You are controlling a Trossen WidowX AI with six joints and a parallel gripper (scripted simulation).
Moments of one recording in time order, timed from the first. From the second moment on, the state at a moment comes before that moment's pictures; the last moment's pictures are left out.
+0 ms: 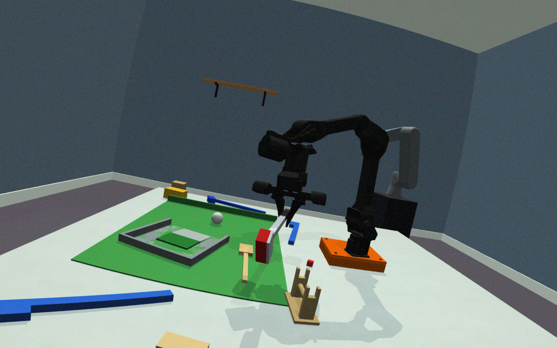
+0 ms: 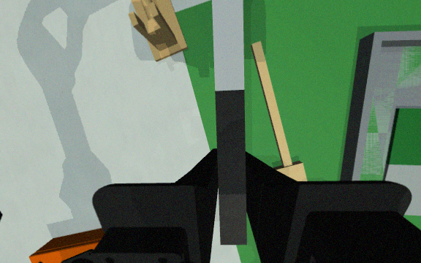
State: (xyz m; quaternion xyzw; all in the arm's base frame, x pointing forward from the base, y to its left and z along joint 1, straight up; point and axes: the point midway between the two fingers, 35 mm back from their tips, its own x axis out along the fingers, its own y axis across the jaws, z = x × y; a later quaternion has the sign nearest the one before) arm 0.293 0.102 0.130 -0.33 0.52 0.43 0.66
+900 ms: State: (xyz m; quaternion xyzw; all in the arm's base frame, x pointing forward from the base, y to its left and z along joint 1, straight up) arm 0.302 -0.047 0.136 -0.14 0.65 0.18 0.73
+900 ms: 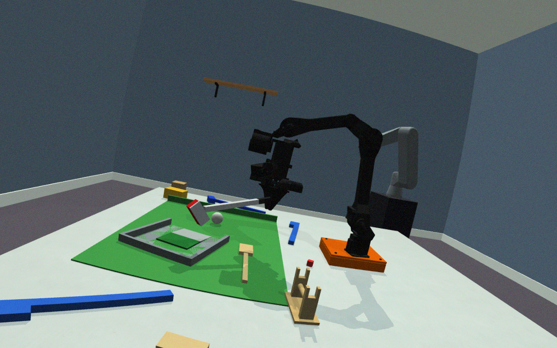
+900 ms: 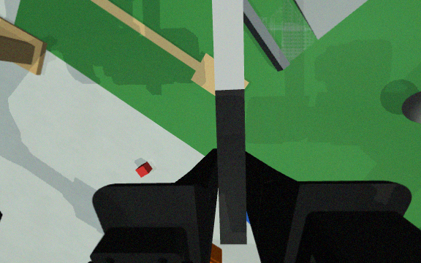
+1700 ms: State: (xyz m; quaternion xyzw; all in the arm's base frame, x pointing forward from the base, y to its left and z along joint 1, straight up) arm 0.255 -0.176 0.146 0.07 0.68 -0.07 0.72
